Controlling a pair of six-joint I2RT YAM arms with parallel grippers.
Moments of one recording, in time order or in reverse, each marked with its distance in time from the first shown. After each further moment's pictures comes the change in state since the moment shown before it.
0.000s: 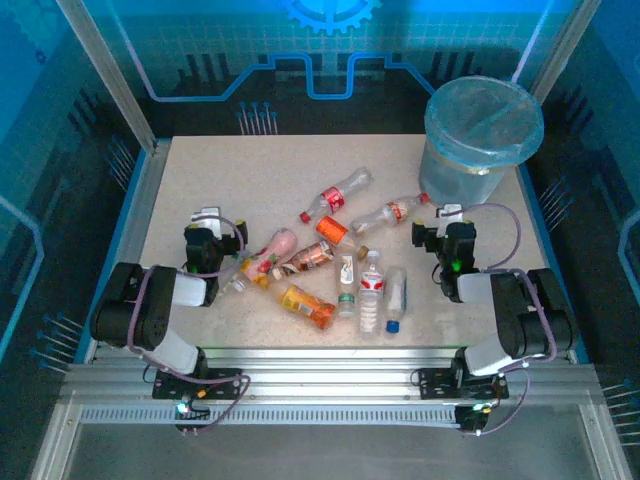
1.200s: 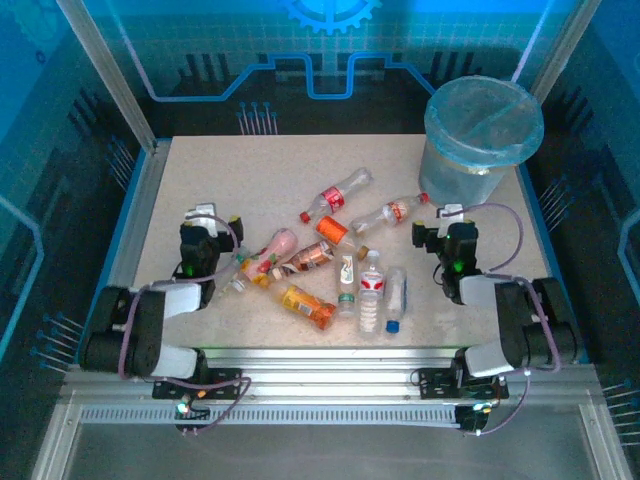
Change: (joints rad) left arm -0.001 -0.217 0.000 -0.154 -0.013 -0.005; right arm 0.000 -0.102 -0.008 -0.082 -0.021 -0.011
